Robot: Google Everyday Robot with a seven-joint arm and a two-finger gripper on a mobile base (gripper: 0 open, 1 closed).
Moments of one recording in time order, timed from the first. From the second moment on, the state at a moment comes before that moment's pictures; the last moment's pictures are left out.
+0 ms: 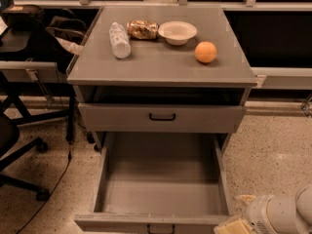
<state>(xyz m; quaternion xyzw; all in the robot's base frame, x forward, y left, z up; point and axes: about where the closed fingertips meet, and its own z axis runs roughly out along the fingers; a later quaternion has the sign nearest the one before) 0.346 -0.227 0.570 -0.35 0.89 0.17 0.22</state>
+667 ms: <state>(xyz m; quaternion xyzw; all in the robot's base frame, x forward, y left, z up) 0.346 -0.227 0.570 -0.35 0.89 0.17 0.22</state>
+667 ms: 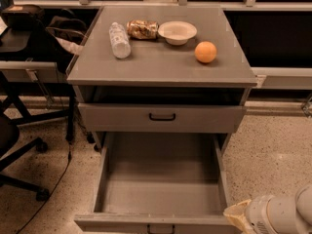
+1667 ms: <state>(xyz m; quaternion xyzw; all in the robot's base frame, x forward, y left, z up) 0.346 -0.242 0.519 -0.28 0.91 0.14 0.26</state>
